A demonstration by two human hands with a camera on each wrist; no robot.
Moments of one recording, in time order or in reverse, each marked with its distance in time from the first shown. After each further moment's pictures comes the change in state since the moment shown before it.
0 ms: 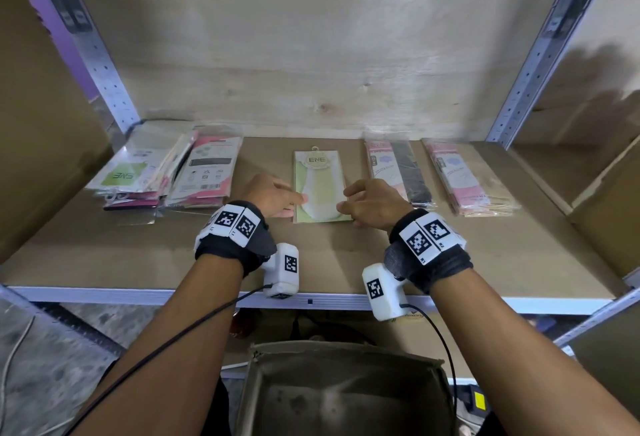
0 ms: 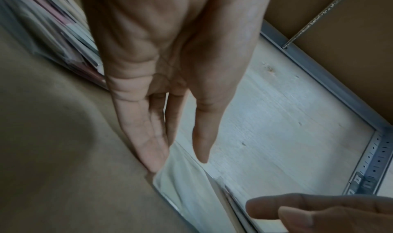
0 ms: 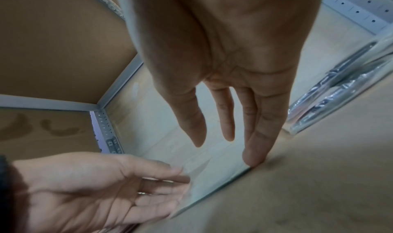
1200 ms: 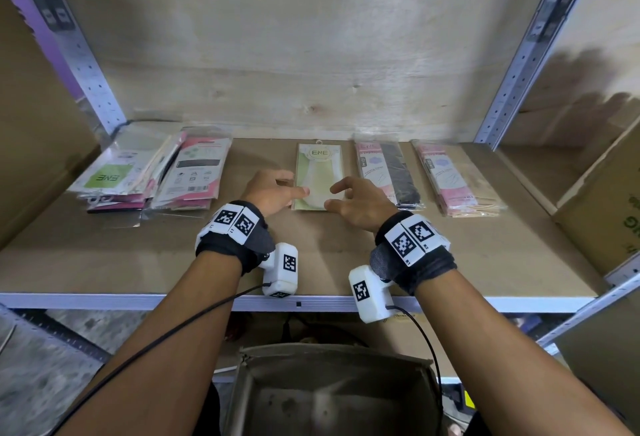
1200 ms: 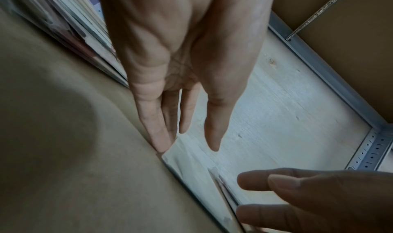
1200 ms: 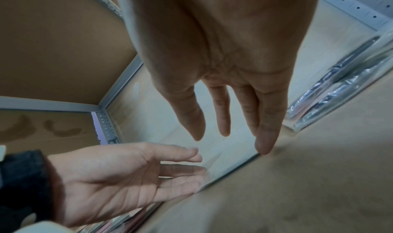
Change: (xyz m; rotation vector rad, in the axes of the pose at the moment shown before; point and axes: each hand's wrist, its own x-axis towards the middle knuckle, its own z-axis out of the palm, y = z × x) left_hand 0.024 -0.005 0.014 0.105 0.037 0.179; right_hand 0.005 0.004 0.001 -0.061 0.038 -0.076
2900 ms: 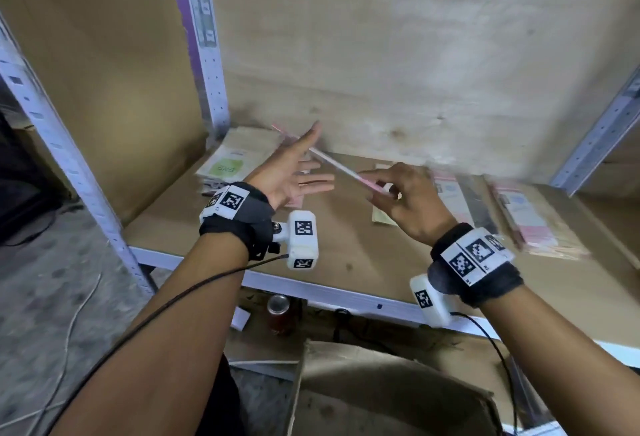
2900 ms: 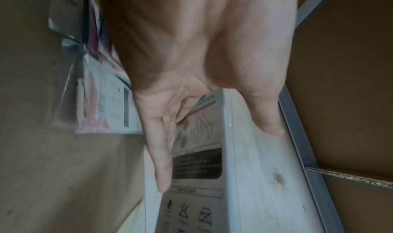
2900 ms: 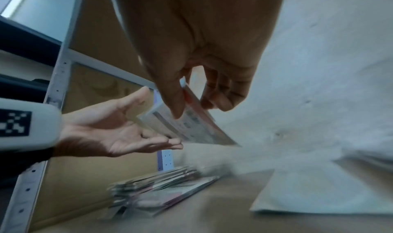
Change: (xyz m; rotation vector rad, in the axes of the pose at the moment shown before) left_hand -0.065 0.022 -0.141 -0.827 -0.141 -0.058; right_hand -0.029 -0.080 0.027 -0.102 0.117 -0.609
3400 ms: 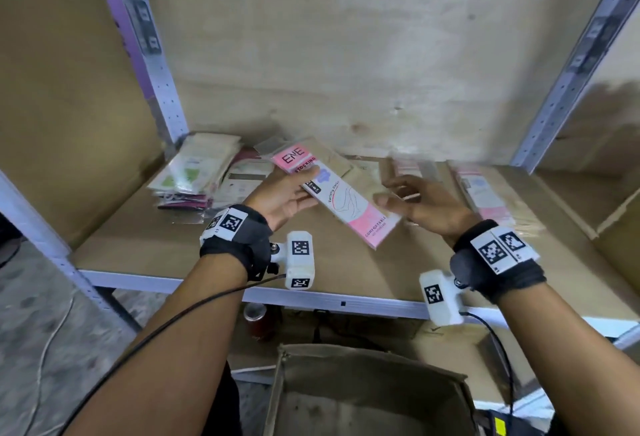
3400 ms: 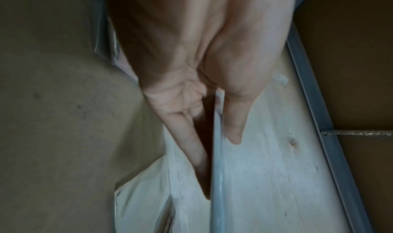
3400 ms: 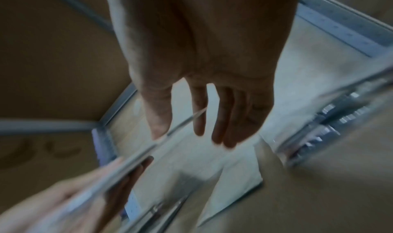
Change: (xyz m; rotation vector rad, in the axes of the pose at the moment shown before) left_hand 0.024 -0.057 0.043 0.068 -0.076 0.036; right_hand -0.034 0.071 -0.055 0.331 -0.041 0.469
